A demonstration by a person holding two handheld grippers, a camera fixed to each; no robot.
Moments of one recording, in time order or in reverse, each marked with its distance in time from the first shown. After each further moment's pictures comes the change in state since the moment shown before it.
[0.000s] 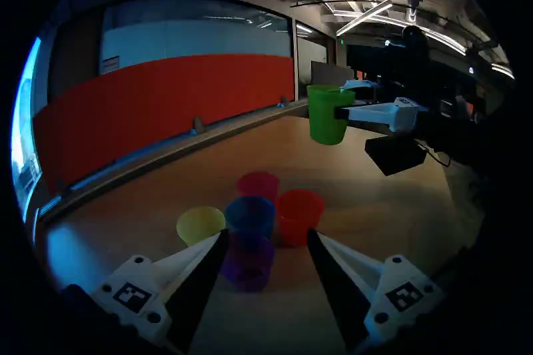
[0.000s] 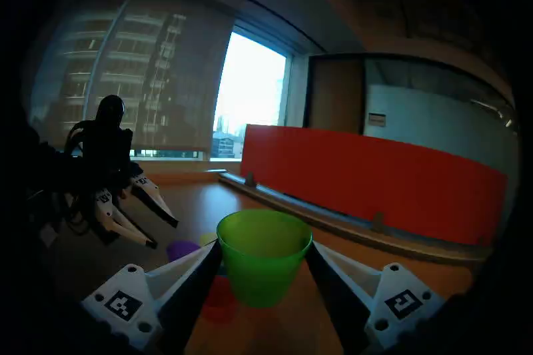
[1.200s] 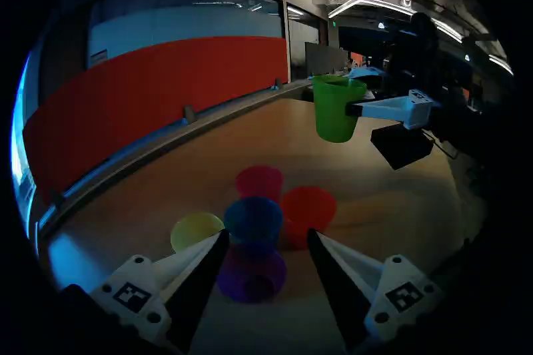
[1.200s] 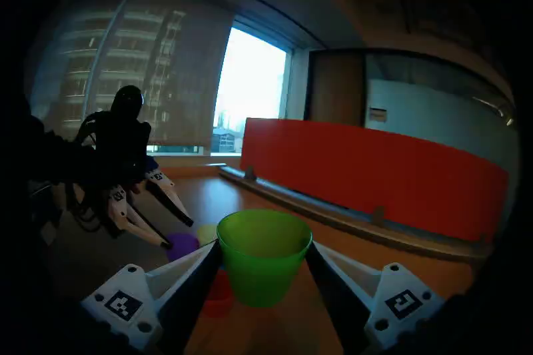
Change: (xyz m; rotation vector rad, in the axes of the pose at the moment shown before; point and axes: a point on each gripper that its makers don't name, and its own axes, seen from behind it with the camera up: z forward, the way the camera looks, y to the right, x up) left arm 0.002 -0.008 0.035 -0.033 -0.101 0.043; right arm -0.014 0.007 0.002 0.006 -0.025 0.003
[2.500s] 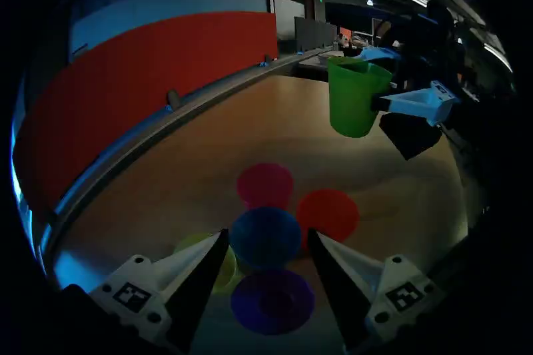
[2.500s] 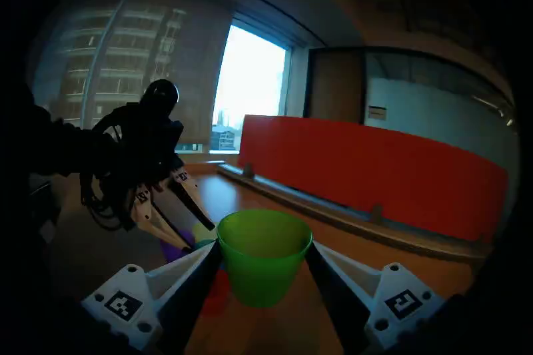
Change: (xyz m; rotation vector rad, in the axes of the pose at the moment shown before) left arm 0.006 -0.020 0.039 -0.068 -0.137 0.051; right arm -0.007 0.010 0.000 -0.001 -0.013 -0.002
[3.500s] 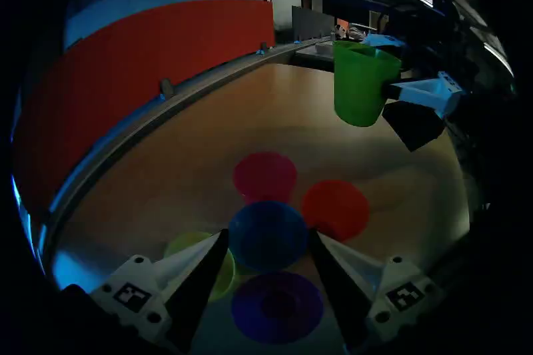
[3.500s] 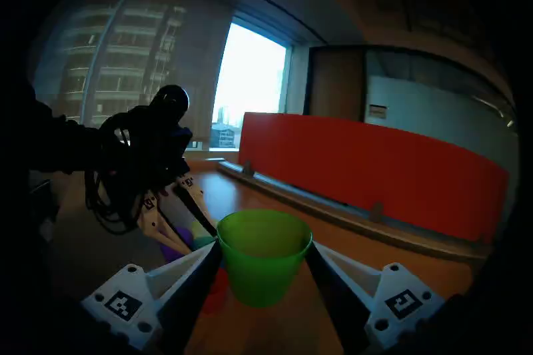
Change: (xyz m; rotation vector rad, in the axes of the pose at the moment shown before) left arm -0.009 -0.002 0.021 -0.029 -0.049 0.001; right arm -0.005 0.004 0.000 -0.002 -0.010 -0.005
